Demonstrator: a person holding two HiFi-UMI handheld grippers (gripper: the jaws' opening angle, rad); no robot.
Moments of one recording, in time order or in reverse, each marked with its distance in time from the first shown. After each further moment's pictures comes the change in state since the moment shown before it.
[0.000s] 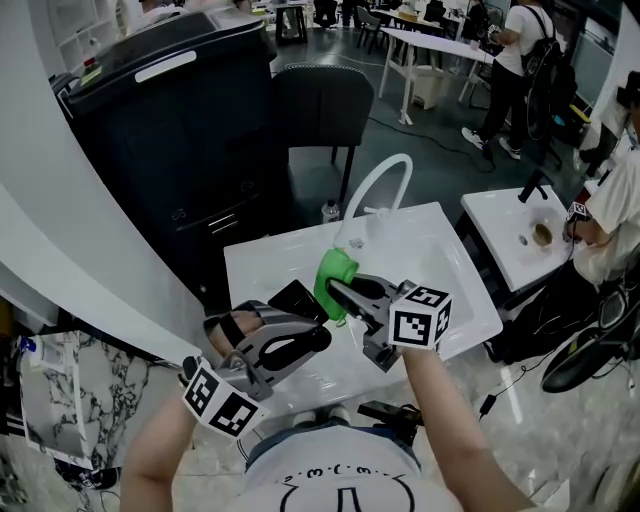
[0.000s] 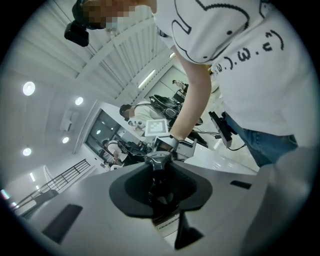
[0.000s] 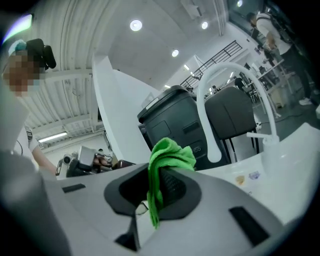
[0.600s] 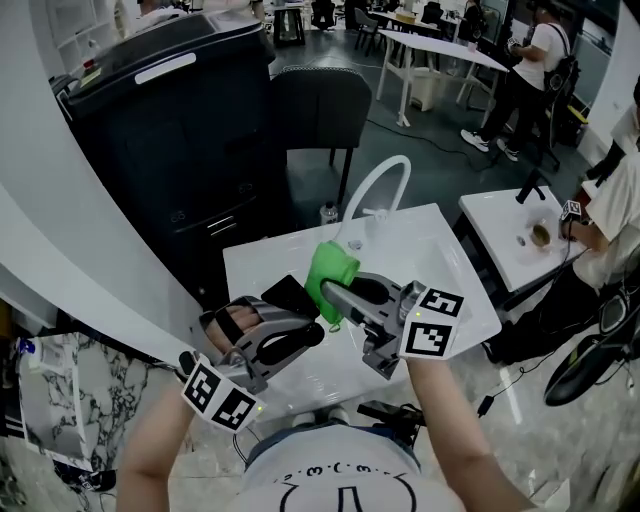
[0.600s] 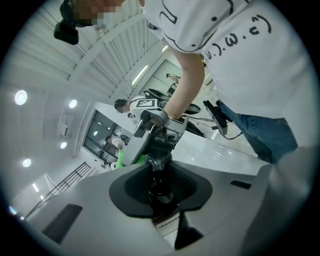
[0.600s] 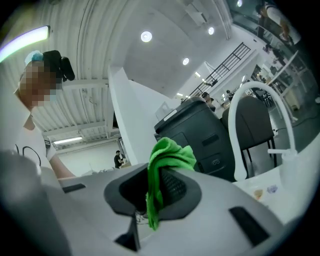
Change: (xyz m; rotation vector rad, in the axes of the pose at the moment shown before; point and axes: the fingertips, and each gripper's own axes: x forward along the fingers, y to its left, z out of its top) left arm 0.000 -0.003 -0.019 0.087 0.060 -0.021; right arm -0.011 0.060 0.043 -0.060 -0.100 0.153
